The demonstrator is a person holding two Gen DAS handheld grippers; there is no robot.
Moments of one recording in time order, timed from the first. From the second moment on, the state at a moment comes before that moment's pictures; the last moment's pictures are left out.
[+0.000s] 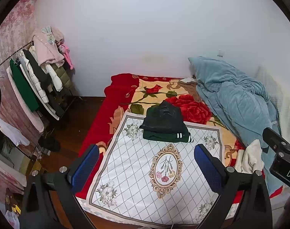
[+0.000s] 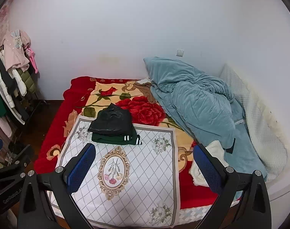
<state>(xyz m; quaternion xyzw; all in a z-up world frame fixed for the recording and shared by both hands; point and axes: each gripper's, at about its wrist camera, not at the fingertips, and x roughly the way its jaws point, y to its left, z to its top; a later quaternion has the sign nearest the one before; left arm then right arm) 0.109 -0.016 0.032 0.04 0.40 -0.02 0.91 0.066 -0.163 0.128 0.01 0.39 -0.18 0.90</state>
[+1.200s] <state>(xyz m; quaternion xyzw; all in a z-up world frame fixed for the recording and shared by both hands) 0.108 -0.016 0.044 0.04 0.39 -0.03 0.92 0.065 -0.157 0.125 0.01 0.40 -0.17 0.90</state>
